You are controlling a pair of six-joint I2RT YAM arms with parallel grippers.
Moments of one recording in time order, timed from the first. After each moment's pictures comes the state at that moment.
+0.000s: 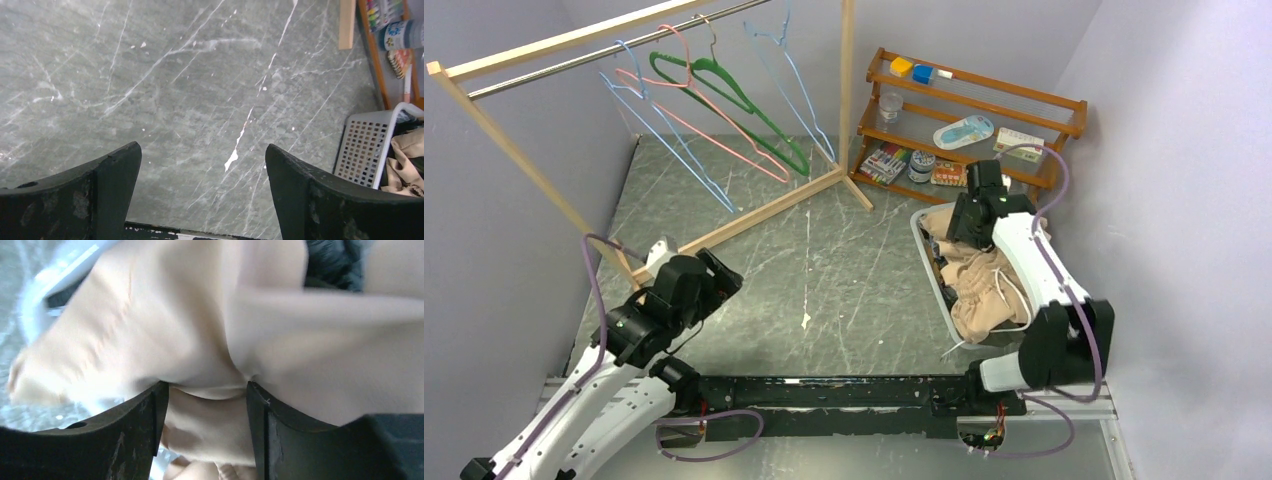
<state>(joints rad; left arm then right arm) -0.55 0.57 0.65 -0.85 -0.35 -1.11 0.11 1.45 1.15 -0.82 0.22 0.38</state>
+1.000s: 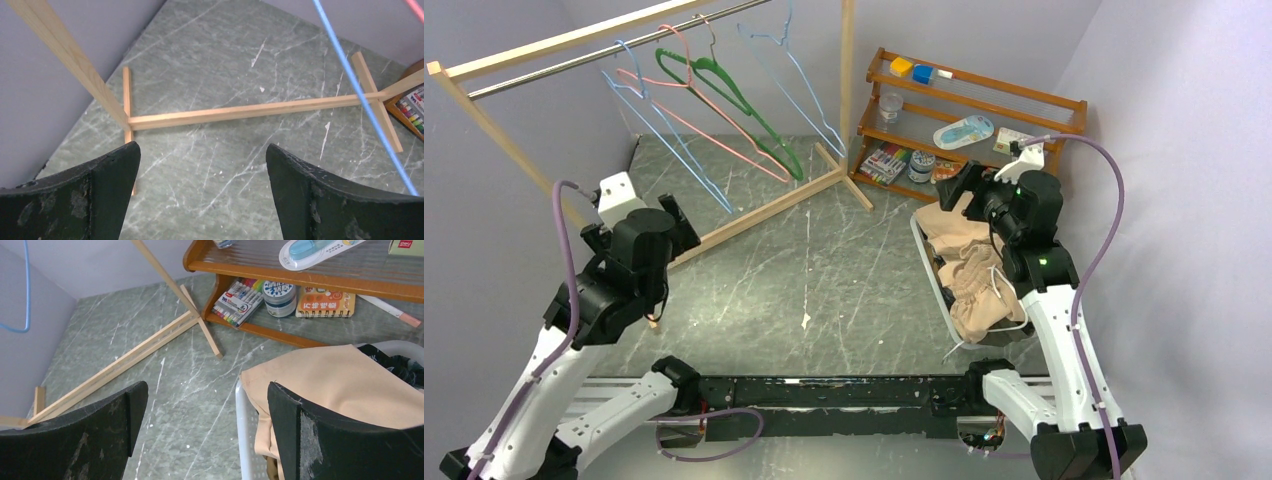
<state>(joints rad) -0.55 0.76 1.16 -0.97 -0.86 -0.62 0.11 0.94 1.04 -0.34 -0.14 0.34</state>
